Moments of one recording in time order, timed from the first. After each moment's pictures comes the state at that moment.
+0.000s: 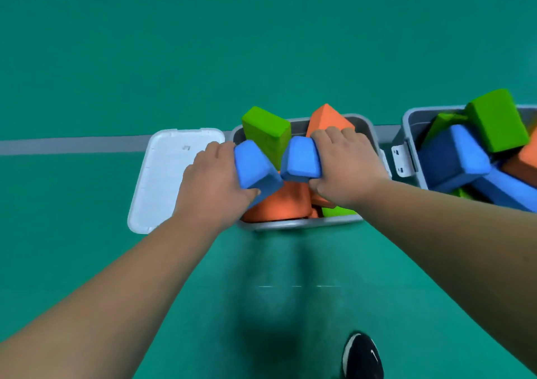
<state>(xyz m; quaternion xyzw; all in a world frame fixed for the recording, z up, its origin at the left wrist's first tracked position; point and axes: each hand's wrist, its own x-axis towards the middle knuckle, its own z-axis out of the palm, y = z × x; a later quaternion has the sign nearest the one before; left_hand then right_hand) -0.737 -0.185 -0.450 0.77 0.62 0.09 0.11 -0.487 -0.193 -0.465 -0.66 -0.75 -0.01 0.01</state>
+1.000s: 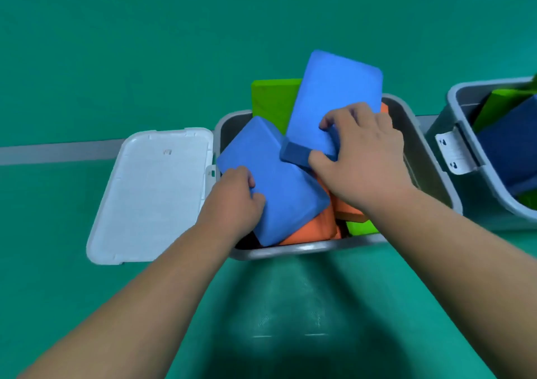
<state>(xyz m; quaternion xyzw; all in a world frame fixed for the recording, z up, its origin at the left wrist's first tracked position) -0.721 -0.103 -0.670 0.73 0.64 0.08 0.25 -0.500 -0.135 -0.619 -0.75 -0.63 0.00 0.20</state>
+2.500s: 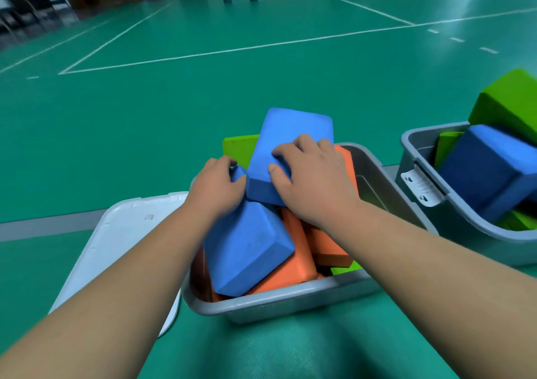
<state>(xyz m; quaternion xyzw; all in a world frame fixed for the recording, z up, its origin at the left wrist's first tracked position) -0.677 -0.021 -0.664 0.76 0.60 0.17 0.17 -0.490 -0.119 -0.637 -0.71 -0.66 -0.08 0.25</state>
